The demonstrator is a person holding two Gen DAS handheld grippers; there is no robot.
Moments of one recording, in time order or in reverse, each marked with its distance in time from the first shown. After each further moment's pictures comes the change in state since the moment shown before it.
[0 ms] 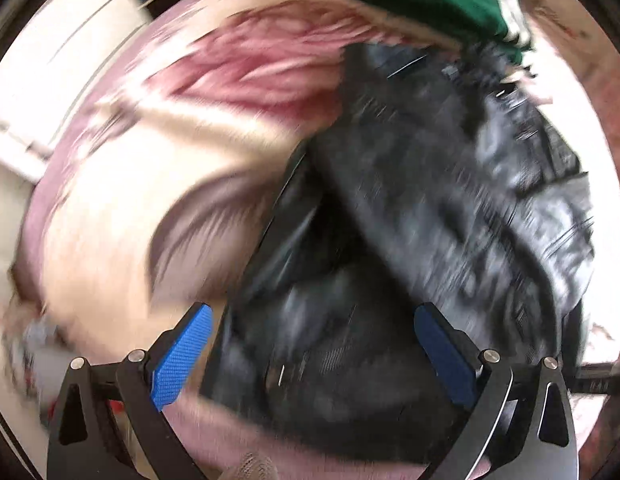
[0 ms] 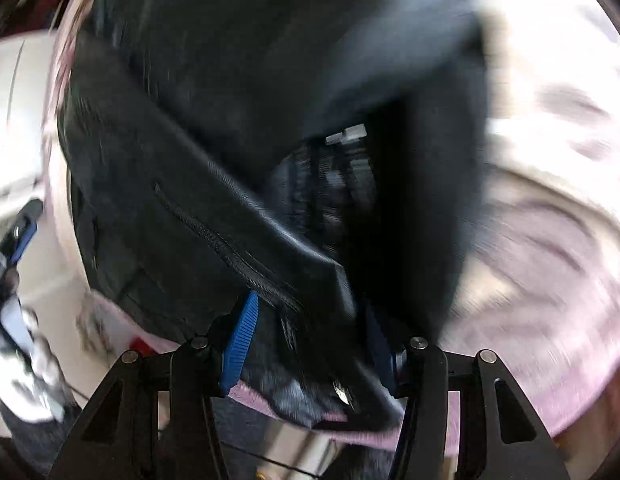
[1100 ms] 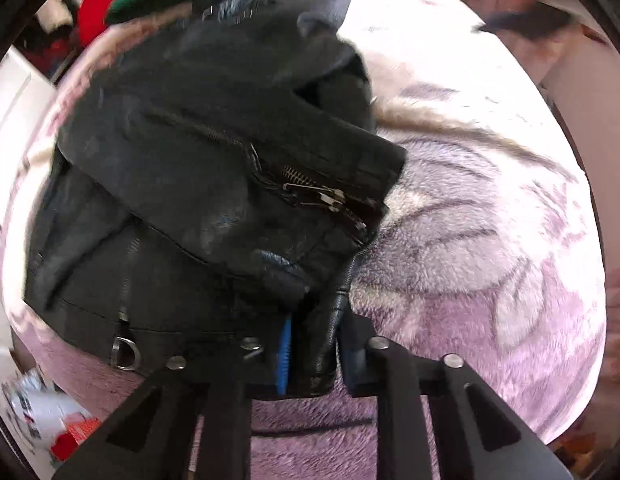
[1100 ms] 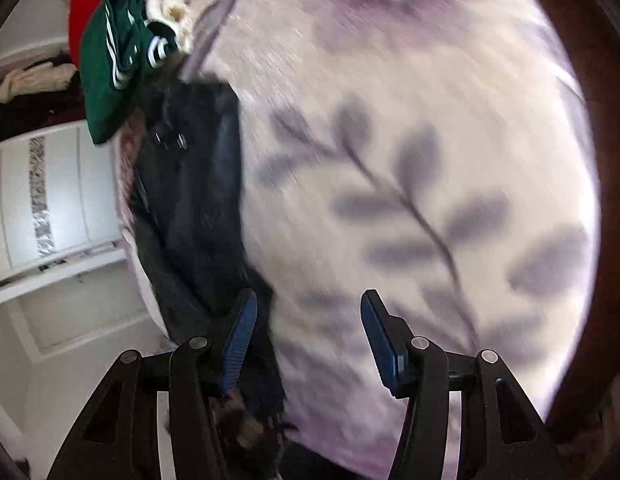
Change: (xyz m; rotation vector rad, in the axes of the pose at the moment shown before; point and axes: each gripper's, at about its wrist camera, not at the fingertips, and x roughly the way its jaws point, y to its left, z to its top) left arm -0.004 -0.251 -0.158 0.382 -0.098 -0.101; right arm -0.174 -0.227 0.089 0.113 -0.182 0.342
